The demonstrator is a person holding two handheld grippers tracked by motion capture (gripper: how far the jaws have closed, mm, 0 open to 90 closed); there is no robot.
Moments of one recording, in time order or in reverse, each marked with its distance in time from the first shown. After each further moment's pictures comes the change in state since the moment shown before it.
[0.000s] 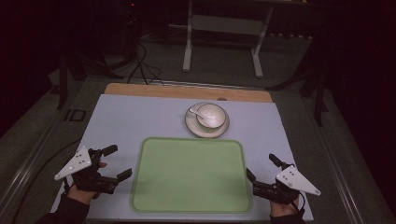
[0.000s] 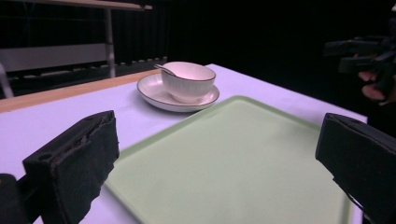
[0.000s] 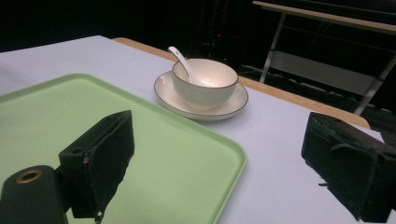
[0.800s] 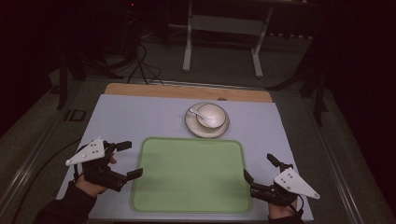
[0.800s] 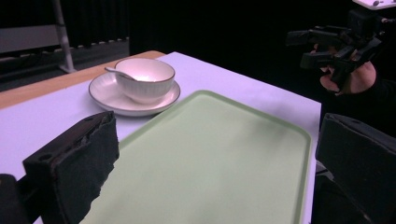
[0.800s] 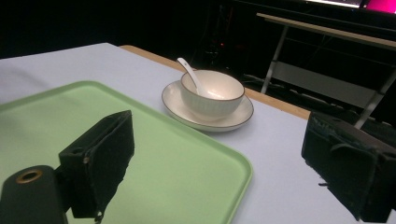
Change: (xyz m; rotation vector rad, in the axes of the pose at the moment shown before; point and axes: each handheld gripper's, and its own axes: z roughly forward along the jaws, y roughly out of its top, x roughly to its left) left arm -0.015 0.047 0.025 0.093 -0.154 0.021; right arm 0.010 0.008 -0.004 -0.033 0.010 -0.026
